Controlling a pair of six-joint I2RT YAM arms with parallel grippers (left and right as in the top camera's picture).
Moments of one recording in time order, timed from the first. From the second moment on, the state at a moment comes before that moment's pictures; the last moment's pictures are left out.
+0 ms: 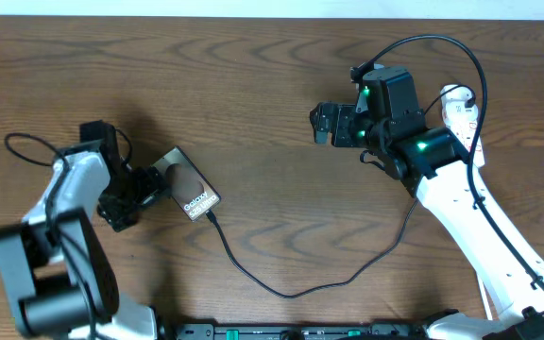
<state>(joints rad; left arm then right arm) 0.25 1.69 0.98 -0.86 0.18 -0.44 0.40 1.48 1.24 -0.56 -0.09 0.44</state>
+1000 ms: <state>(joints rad) 0.17 1.08 0.98 -0.72 0.53 -0.24 0.05 1.40 1.45 -0.83 -0.33 0.37</state>
